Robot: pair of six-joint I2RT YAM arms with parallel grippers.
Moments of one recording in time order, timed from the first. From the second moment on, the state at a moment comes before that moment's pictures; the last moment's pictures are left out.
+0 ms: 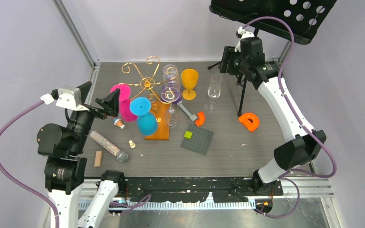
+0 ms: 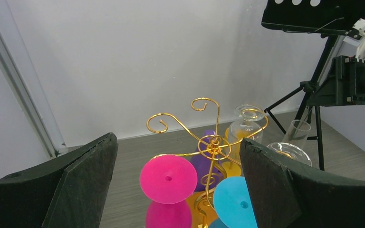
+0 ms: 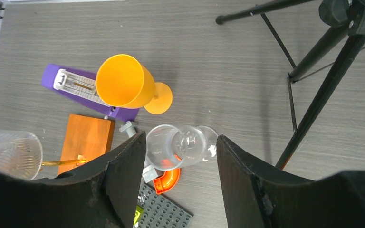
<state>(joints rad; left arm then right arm) -0.13 0.58 1.20 -0.36 0.14 -0.06 0.31 1.55 1.71 -0.66 0.04 0.29</state>
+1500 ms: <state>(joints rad) -0.13 0.59 1.20 -0.38 0.22 -0.05 0.30 1.79 1.90 -0.95 -0.06 0.18</state>
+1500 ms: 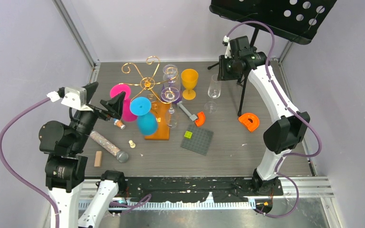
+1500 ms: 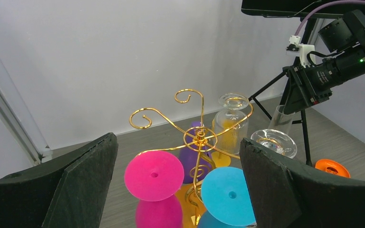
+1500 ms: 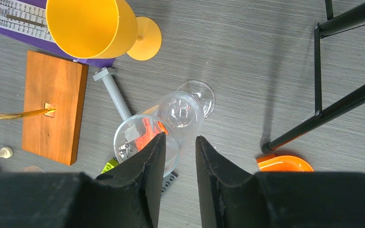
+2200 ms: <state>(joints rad) -0.14 0.63 1.20 -0.38 0.26 -0.05 0.30 1.80 1.93 -0.97 -0.04 0.14</state>
